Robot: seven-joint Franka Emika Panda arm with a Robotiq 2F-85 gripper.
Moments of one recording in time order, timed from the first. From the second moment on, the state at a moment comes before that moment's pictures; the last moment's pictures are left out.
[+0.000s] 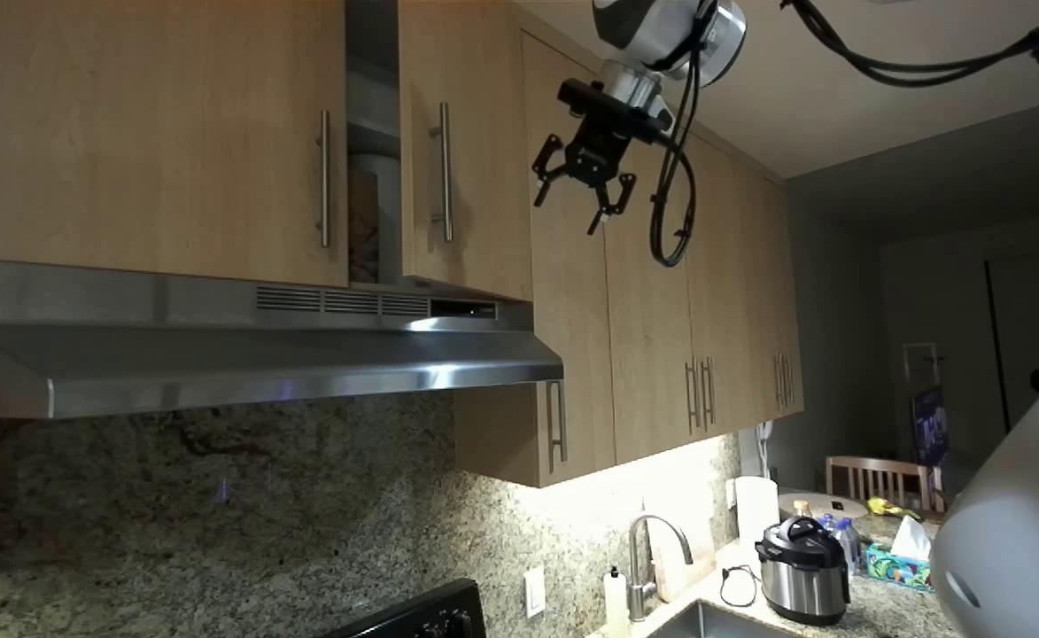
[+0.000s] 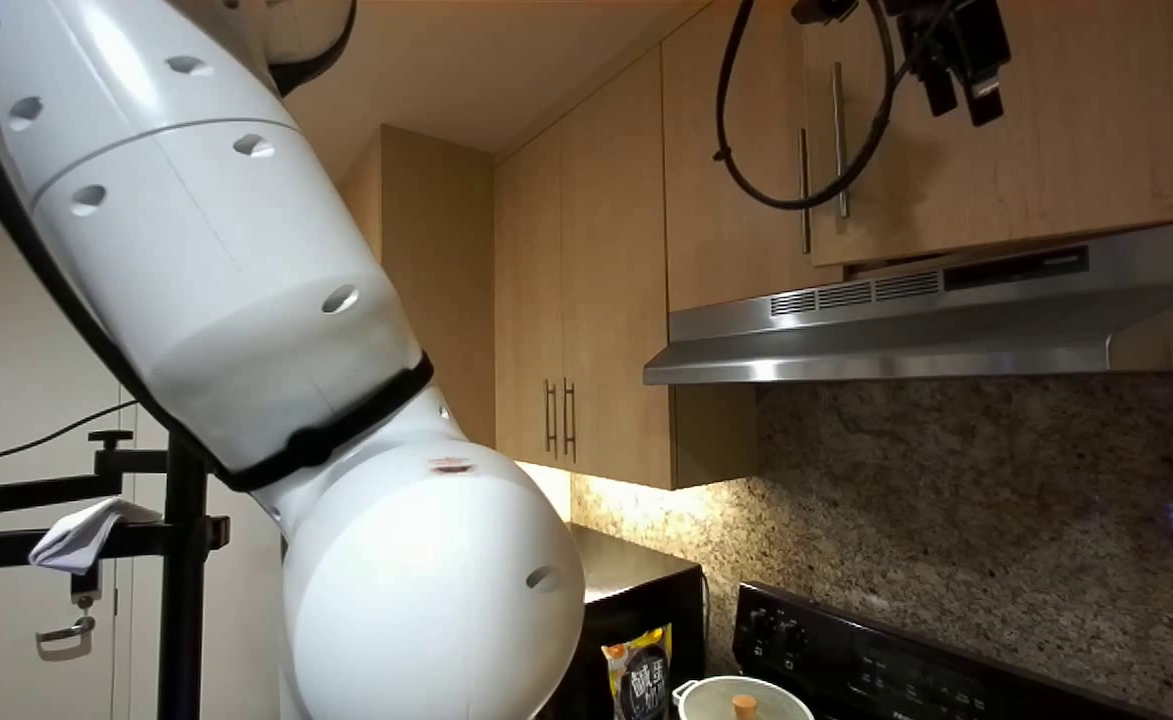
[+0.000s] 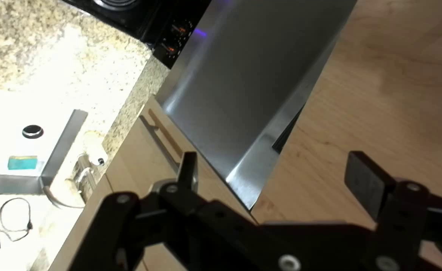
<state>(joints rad) -0.19 -0.53 -0.07 -1.85 0.17 1.99 0.70</state>
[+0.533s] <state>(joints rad) -0.24 -0.68 -0.07 -1.99 0.00 1.95 0.56</state>
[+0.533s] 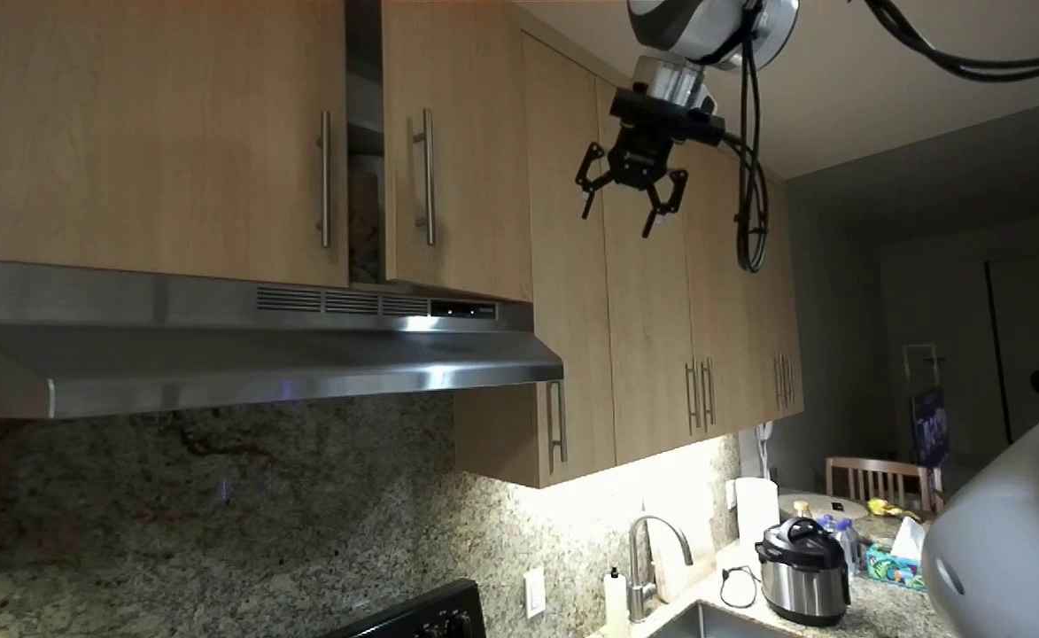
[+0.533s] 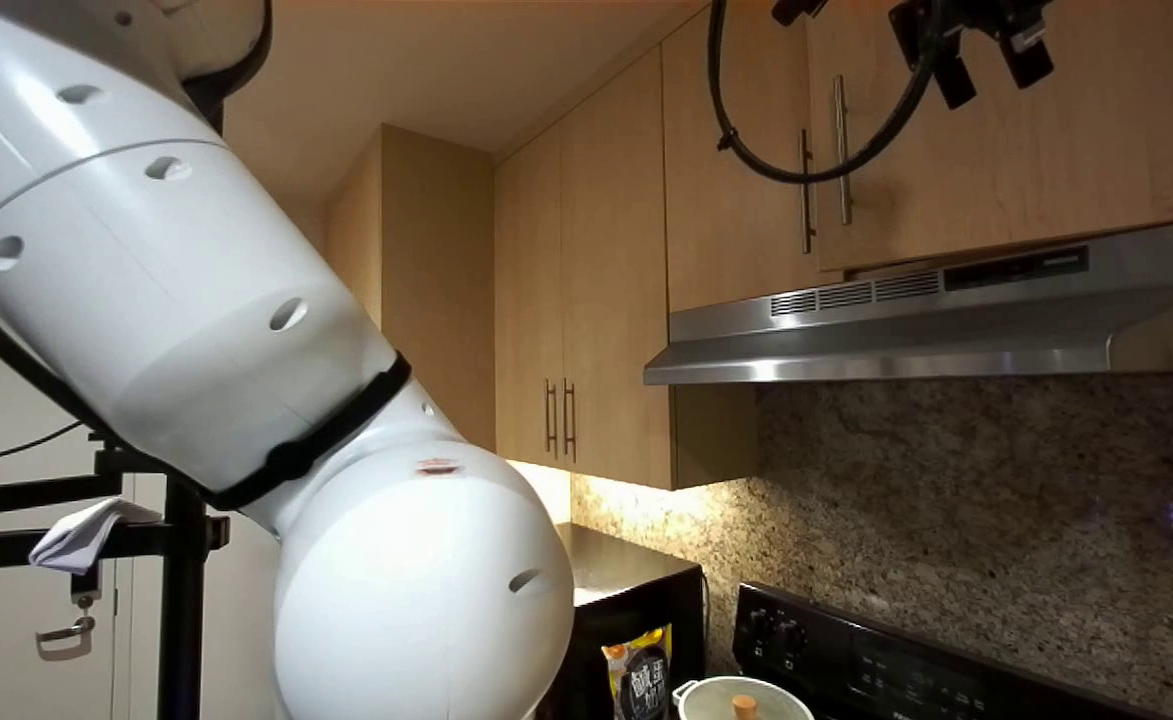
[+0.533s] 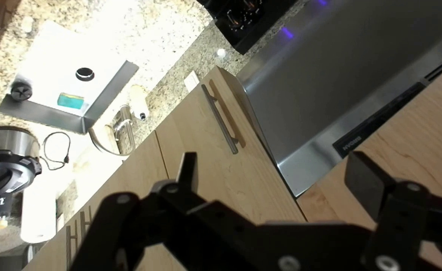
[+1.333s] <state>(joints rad) -0.24 -0.72 -0.06 -2.02 0.00 1.95 0.56</state>
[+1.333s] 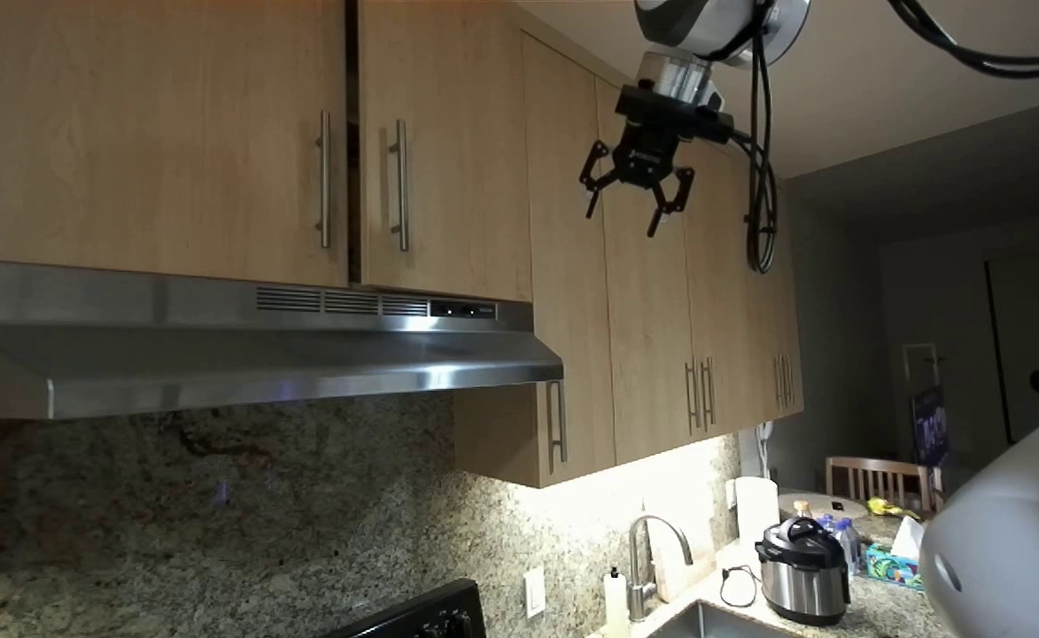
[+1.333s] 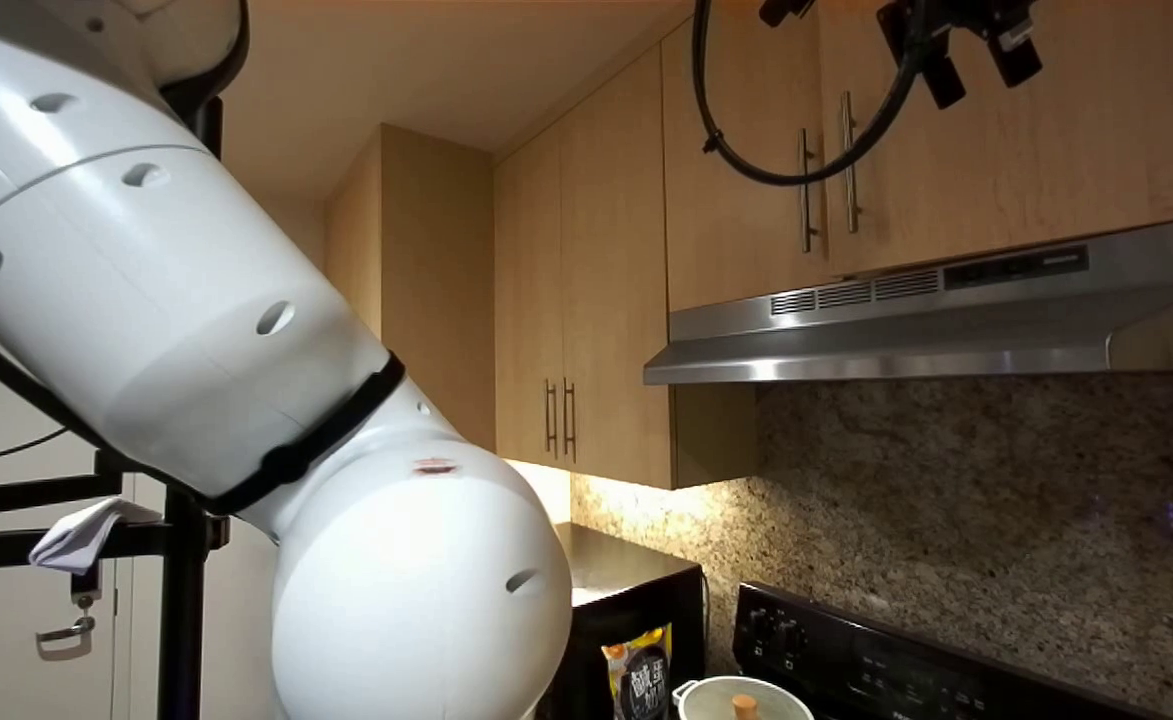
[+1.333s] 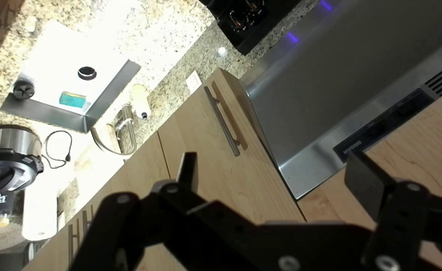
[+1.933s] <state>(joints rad) -0.18 -0.84 0.00 -2.15 0.00 1.74 0.45</state>
